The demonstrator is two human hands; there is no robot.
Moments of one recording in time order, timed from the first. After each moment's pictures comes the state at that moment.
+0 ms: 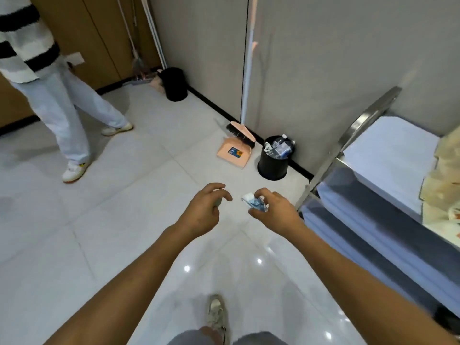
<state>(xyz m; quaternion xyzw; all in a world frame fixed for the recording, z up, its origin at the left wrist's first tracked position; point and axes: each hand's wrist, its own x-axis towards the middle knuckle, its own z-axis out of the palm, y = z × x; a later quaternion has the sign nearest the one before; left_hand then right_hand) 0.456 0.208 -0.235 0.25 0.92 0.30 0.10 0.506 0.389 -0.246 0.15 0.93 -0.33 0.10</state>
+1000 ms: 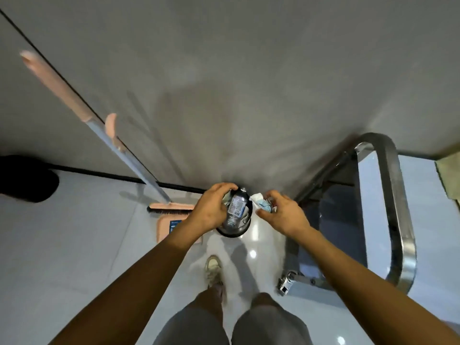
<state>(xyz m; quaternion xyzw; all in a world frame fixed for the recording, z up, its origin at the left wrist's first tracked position) -0.097 0.637 -0.294 0.47 0.80 0.22 0.30 0.059 0.735 -0.299 0.47 0.80 -0.37 0.06</state>
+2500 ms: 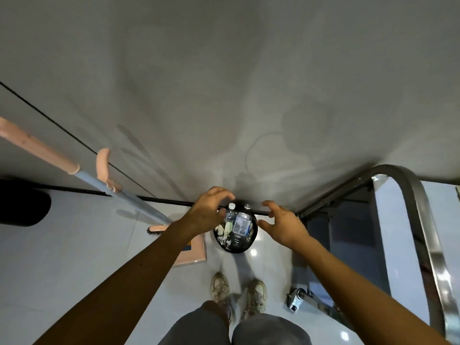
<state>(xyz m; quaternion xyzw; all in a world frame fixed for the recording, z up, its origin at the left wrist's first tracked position) -0.196 0.707 -0.291 0.52 0.76 0.18 0.35 -0.017 0.793 -0.309 0.46 0.79 -0.39 0.12</state>
